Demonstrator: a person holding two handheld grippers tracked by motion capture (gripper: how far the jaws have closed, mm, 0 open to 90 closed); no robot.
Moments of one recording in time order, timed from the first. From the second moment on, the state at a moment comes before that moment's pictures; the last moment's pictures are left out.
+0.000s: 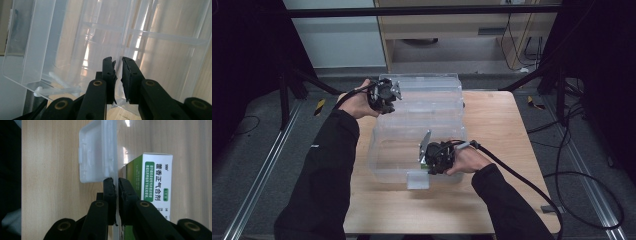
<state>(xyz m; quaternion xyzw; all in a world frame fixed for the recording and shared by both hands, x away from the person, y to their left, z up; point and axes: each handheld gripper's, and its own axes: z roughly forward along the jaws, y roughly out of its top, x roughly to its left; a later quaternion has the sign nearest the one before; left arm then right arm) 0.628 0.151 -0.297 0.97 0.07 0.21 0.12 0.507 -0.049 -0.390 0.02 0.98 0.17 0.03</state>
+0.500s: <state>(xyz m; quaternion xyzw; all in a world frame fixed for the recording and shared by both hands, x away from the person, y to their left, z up) 0.615 0.144 -0.291 0.97 0.04 0.21 0.10 0.504 -0.049 -0.391 0.02 0.98 0.17 0.04</state>
